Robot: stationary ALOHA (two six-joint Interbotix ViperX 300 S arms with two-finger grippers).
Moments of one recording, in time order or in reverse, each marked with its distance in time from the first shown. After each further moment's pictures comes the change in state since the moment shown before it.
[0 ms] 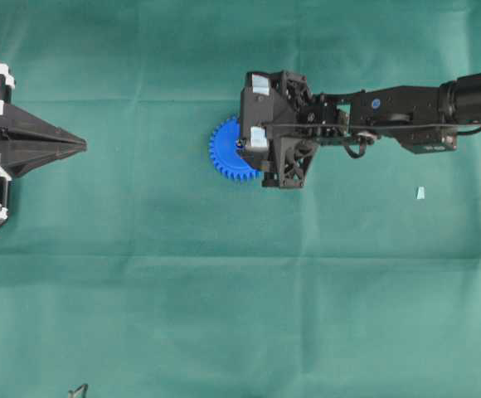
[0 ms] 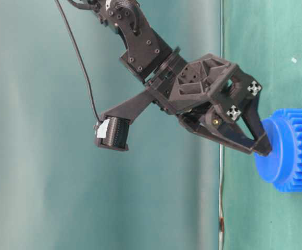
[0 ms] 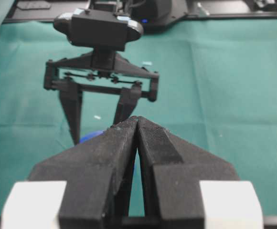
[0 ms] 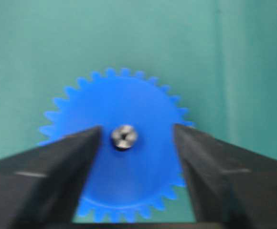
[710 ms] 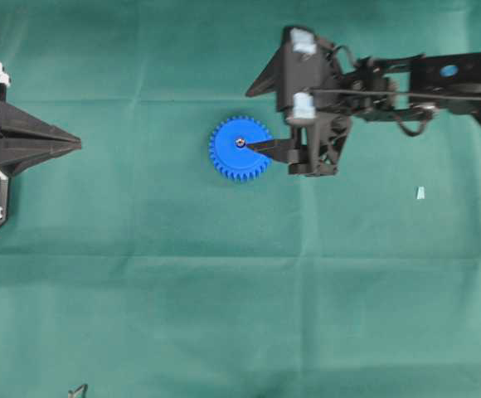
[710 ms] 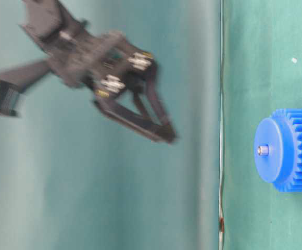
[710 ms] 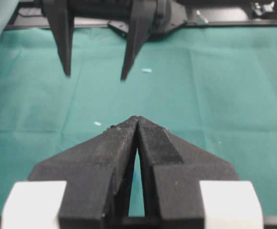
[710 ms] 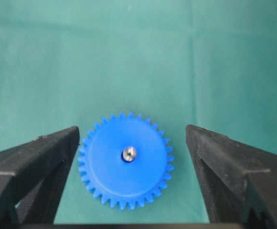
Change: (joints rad) left arm 0.002 -0.028 -0.002 0.000 0.002 -0.005; right arm 0.009 -0.325 -0.017 -0.002 0.232 -0.002
